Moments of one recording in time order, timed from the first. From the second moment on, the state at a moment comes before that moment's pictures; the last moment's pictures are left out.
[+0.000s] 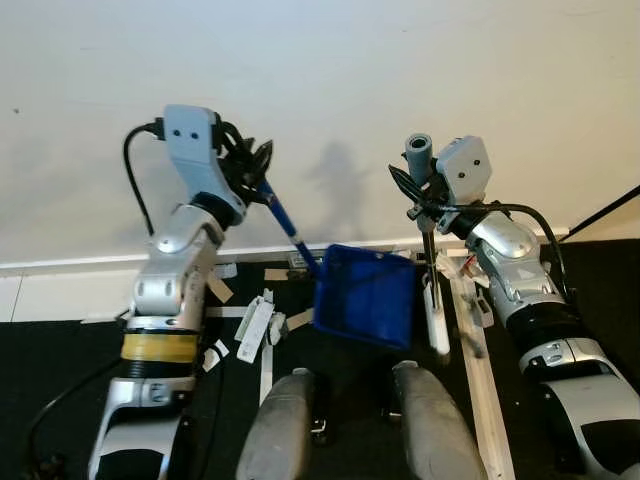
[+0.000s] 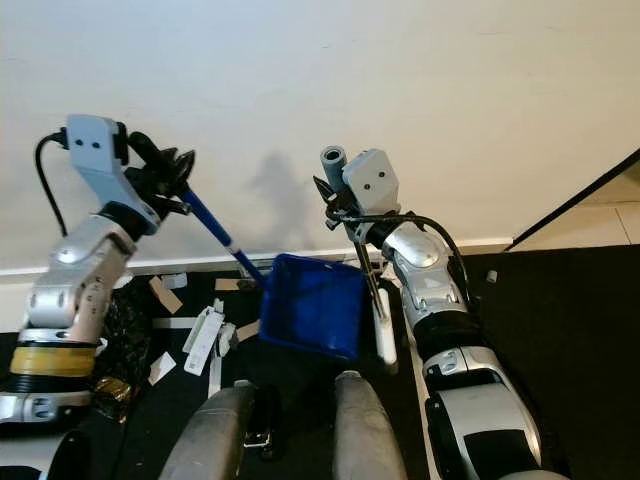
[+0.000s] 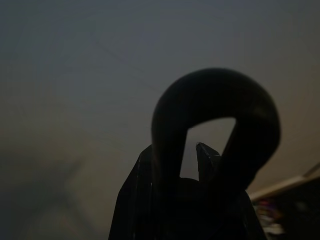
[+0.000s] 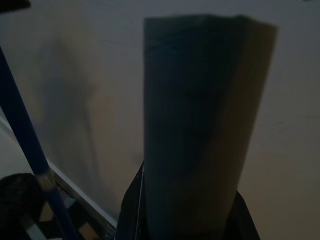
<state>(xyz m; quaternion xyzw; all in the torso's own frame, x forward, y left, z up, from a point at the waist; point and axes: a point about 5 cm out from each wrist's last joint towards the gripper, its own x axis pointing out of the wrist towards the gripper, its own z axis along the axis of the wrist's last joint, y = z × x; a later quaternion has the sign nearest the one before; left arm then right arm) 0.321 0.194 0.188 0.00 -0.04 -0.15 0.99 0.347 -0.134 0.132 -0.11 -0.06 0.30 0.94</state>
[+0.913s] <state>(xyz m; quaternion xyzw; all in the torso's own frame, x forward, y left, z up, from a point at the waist) 0.318 0.279 0.140 0.26 0.01 0.03 0.97 0.346 -0.134 0.128 -0.11 -0.06 0.31 0.94</state>
